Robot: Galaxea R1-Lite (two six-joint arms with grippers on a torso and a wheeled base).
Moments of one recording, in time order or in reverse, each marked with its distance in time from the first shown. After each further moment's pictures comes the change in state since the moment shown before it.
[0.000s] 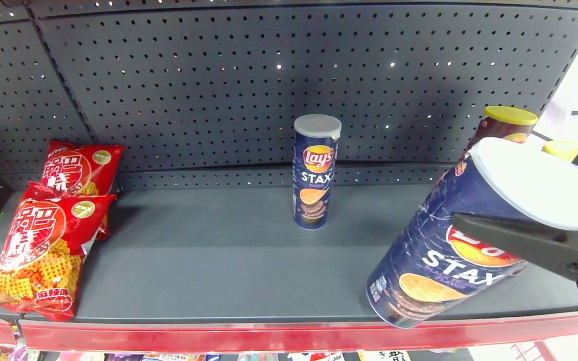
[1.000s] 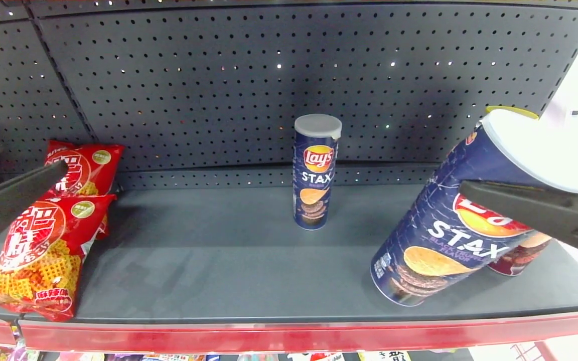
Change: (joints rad) left arm -0.018 0.682 -0.174 -0.304 -0.129 0.048; right arm -0.057 0.006 -0.038 -0.002 0.003 0.027
